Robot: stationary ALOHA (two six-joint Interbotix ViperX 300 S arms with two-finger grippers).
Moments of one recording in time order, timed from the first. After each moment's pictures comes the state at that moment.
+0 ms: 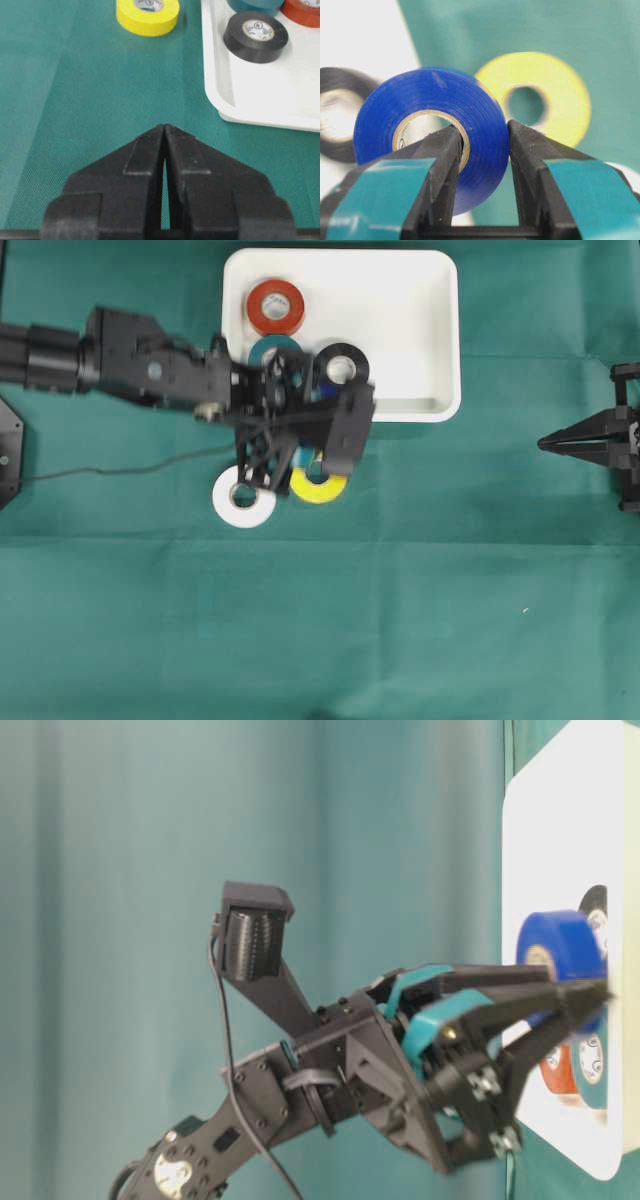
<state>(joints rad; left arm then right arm) 0.08 0.16 0.33 -0.02 0.54 0.37 -0.02 -1.09 1.54 -0.06 -0.12 0.08</state>
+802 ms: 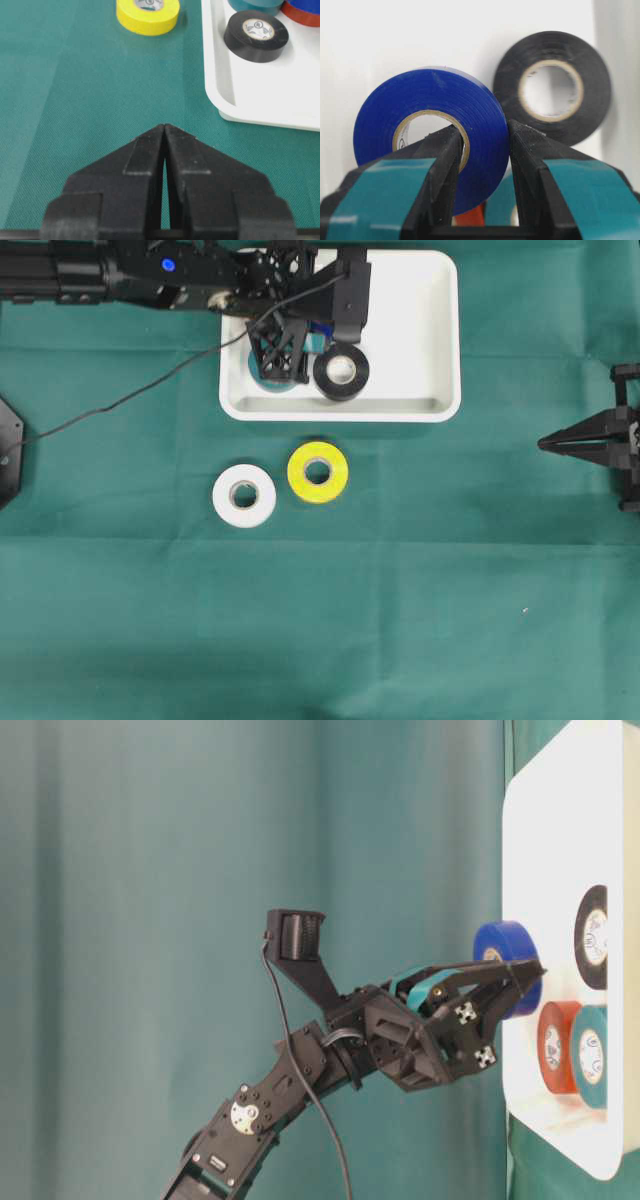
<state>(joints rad) 0.33 0.25 0.29 -0.02 0.42 0.47 -0.02 -1.09 1.54 -0.05 -0.12 0.08</state>
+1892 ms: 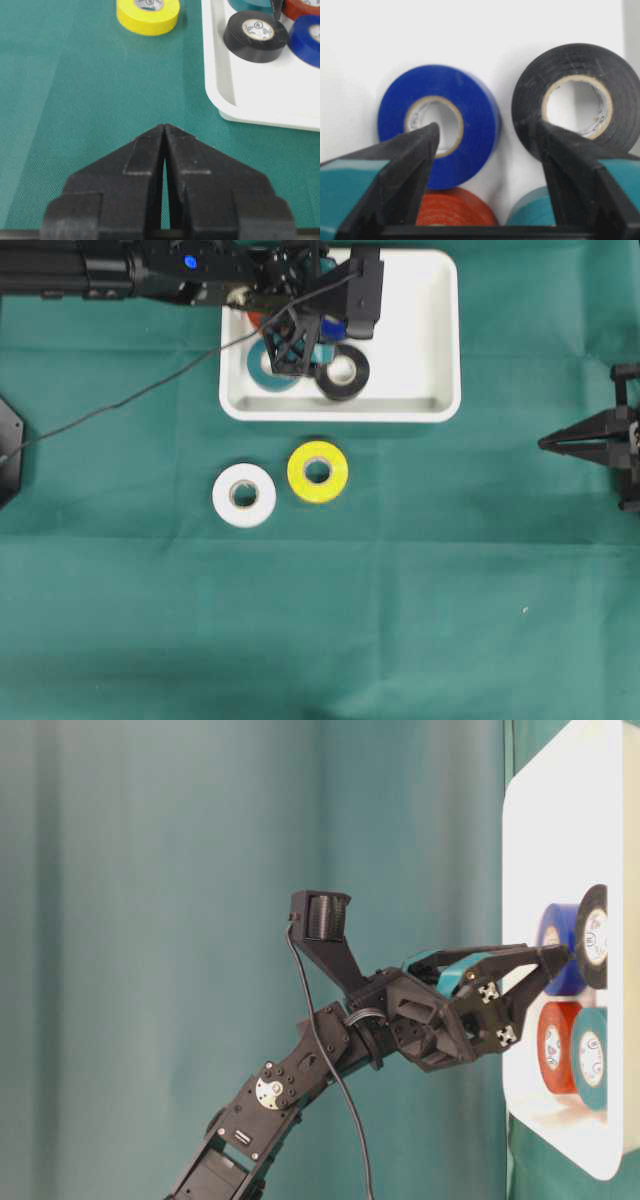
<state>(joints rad) 0.34 0.31 0.24 -0.02 0.41 0.48 -0.02 -1.09 1.54 -0.06 -0.12 0.08</state>
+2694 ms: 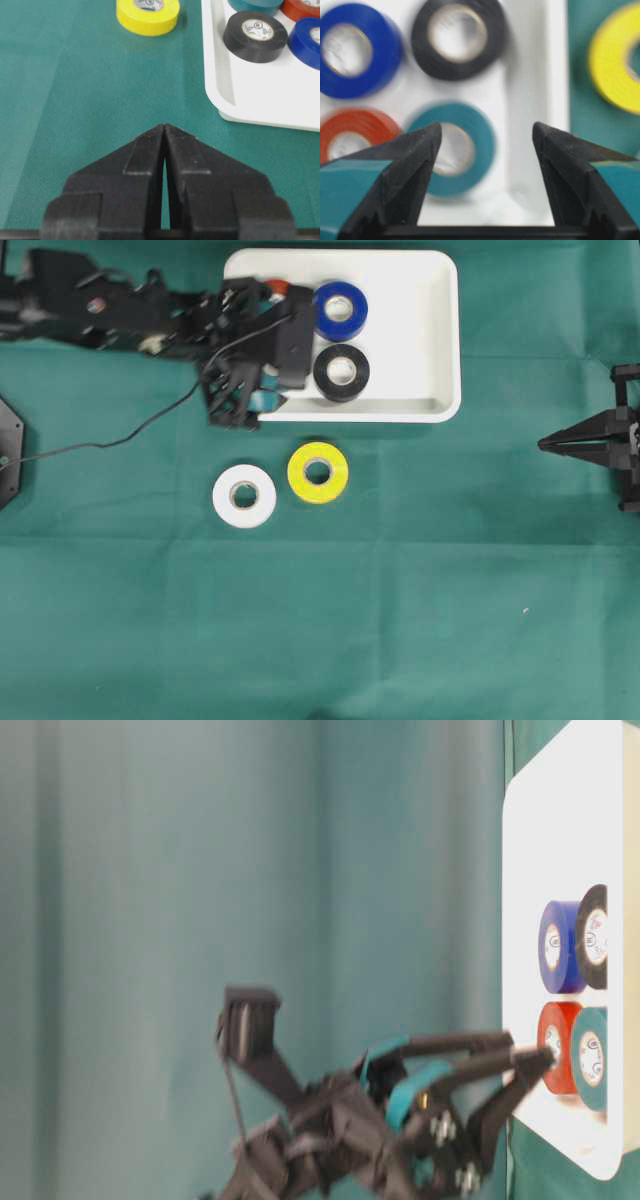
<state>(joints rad) 0.21 0.00 0.55 -0.02 0.41 0.34 -0.02 -1.09 1.54 -0.06 -0.13 0.08</state>
